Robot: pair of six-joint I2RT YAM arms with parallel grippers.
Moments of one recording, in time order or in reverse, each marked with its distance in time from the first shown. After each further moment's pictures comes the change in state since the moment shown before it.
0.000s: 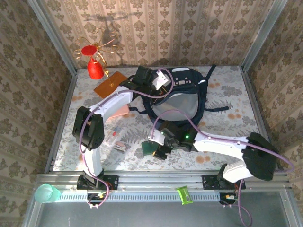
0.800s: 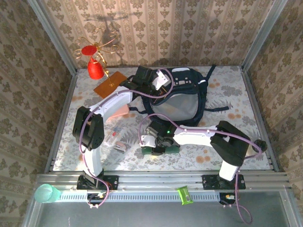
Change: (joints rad) left arm 0.000 0.000 0.000 -0.001 0.005 -0.001; right arm 0.004 0.272 0.187 -0.100 -0.024 -0.216
